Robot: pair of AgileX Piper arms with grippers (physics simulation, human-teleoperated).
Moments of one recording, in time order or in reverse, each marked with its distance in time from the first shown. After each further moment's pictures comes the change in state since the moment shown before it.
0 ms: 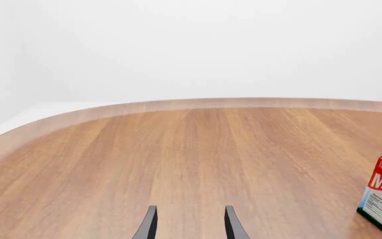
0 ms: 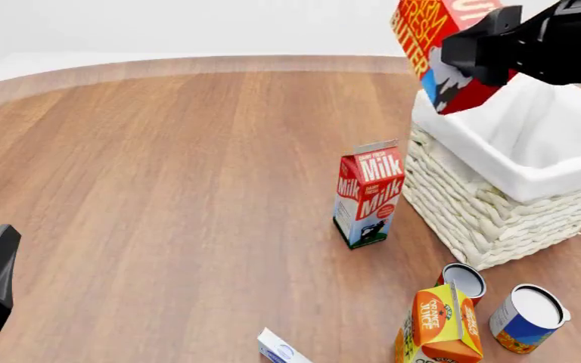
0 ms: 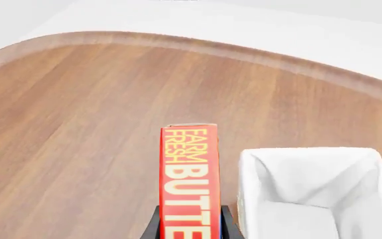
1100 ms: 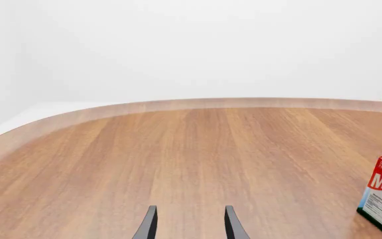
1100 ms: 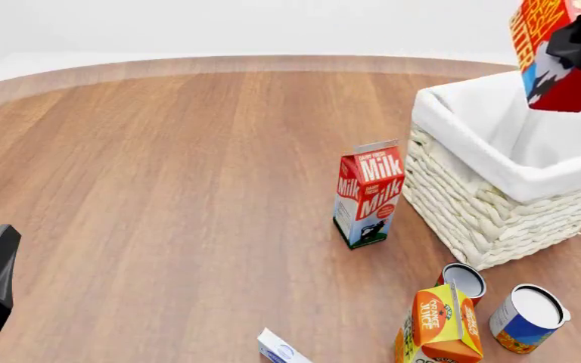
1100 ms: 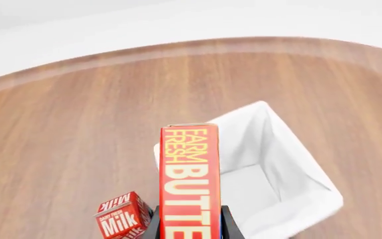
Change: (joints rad) left arm 0.000 0.000 0.000 0.000 0.000; right arm -0.355 -0.030 0.010 0.054 0.108
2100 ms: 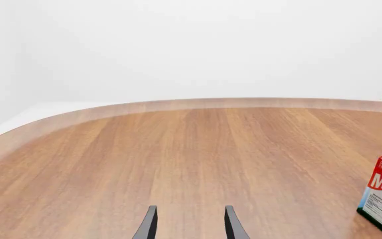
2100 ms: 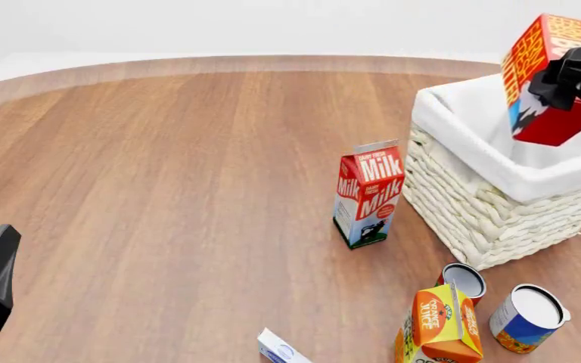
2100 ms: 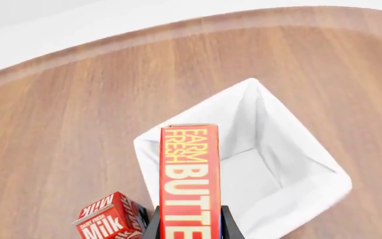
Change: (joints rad) left arm 0.000 0.000 0.000 0.000 0.000; right arm -0.042 0.049 0.134 -0.126 0.057
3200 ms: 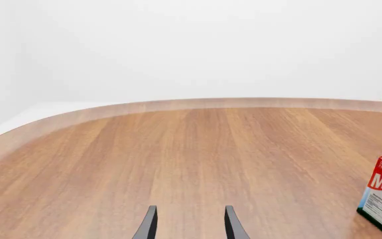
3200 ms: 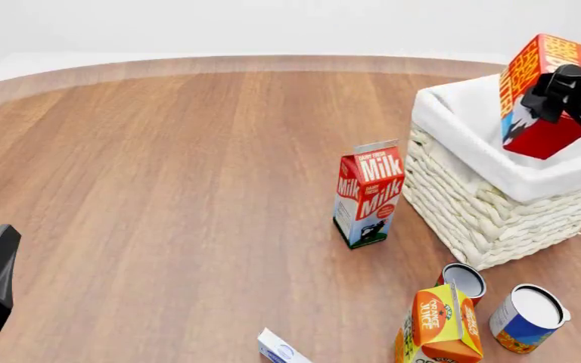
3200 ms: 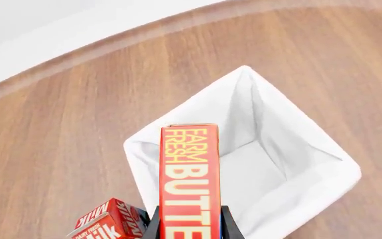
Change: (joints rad) left arm 0.000 0.000 0.000 0.000 0.000; right arm -0.017 0.035 0.065 -0.085 0.081
